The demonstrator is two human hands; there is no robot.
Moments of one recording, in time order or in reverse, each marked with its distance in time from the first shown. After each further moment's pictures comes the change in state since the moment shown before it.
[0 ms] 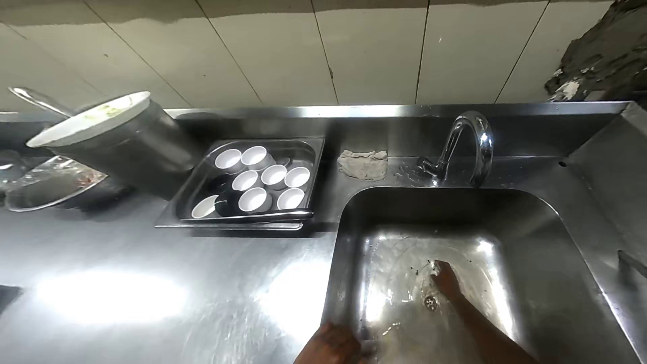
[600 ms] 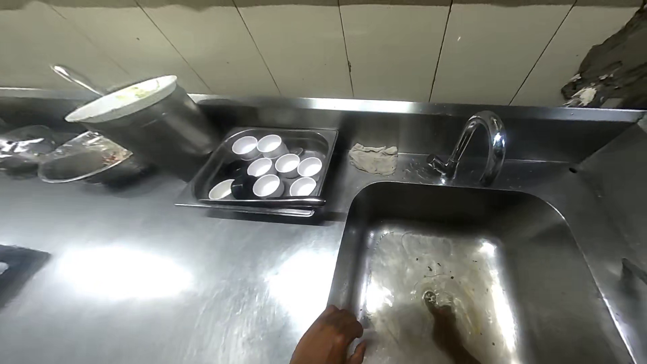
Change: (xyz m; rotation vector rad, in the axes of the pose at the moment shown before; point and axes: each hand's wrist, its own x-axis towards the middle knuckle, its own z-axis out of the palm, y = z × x) left_hand -0.002 -0.005 0.012 0.043 0.050 -0.004; right_hand -0.106 0.037 0.062 -0.309 -0.163 0.067
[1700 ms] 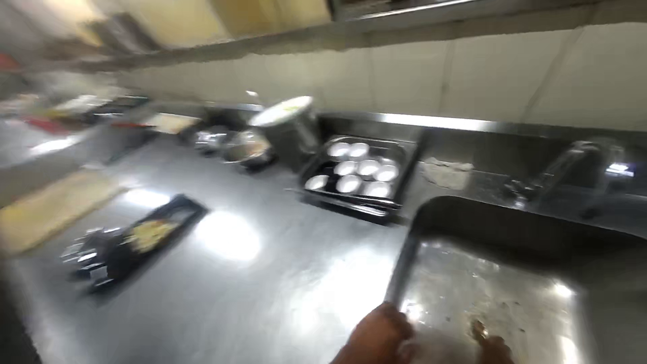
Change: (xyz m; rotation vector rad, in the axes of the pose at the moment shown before) left_hand -0.005 -0.004 0.008 -0.046 -0.017 -0.030; right_hand 0.005 0.017 0.007 -0.058 0.235 -0.269
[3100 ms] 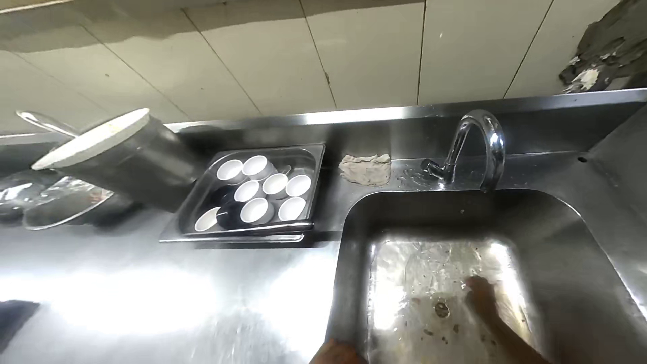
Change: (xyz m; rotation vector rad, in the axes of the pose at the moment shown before) left_hand 0.004 0.009 -0.018 0.011 -0.047 0.021; right_hand 0.076 0.061 -0.053 0.207 0.208 0.213
